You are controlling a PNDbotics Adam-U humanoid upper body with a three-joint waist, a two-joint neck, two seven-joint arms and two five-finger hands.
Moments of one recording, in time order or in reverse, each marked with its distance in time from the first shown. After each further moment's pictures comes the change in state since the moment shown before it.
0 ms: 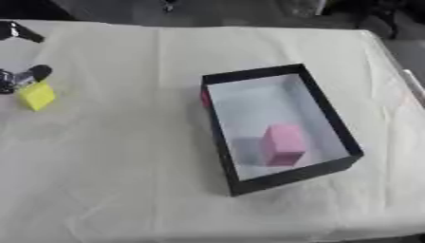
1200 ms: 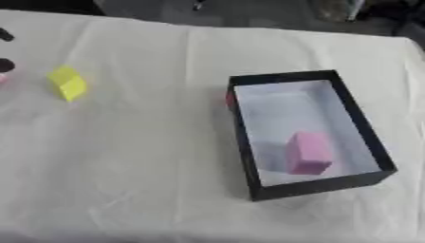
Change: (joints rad) left arm -0.056 0.168 0.065 0.228 0.000 -0.075 -0.199; right arm 0.016 -0.001 -0.021 0.011 -0.005 -0.006 -0.019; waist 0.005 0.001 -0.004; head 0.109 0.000
